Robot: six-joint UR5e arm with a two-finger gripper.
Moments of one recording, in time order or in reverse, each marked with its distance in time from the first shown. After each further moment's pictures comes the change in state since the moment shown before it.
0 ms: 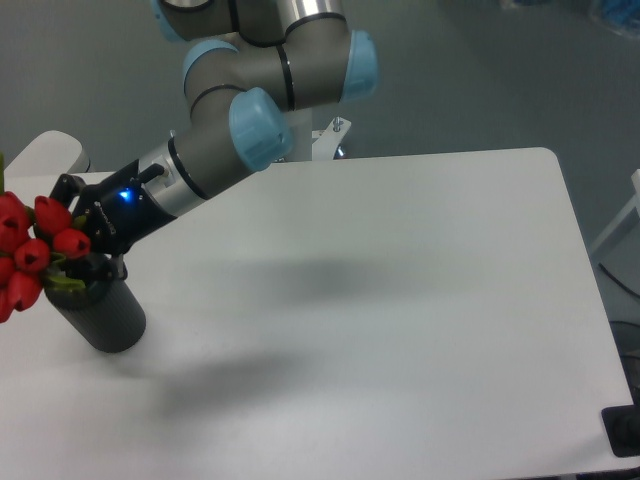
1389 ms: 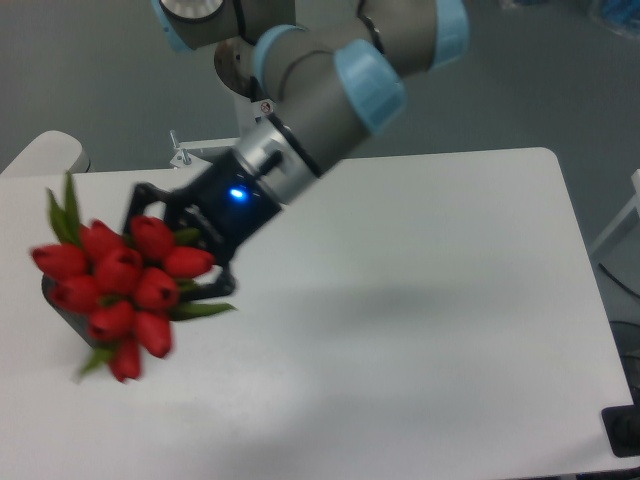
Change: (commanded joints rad) arm 0.196 -0.127 0.230 0.022 0.167 -0.097
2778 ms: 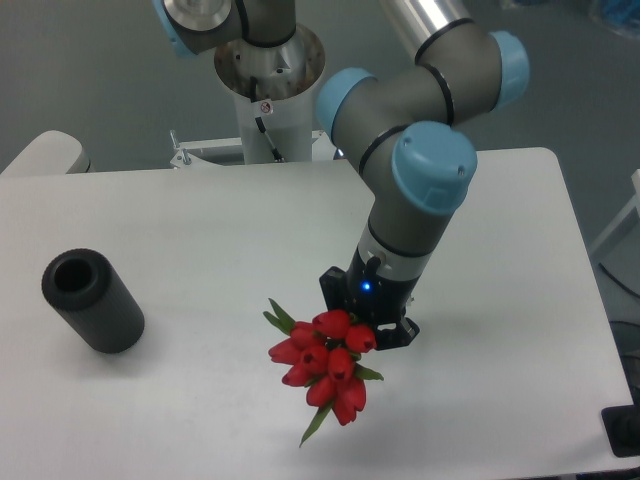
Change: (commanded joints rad) arm -0.009 -0.124 0.101 -0.345 0.797 0.450
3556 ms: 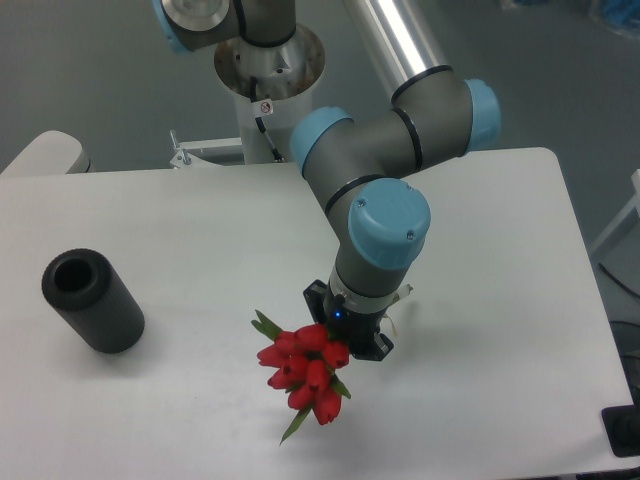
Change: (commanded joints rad) arm -0.025 -0.040 0.003 -0.041 0.103 0.005
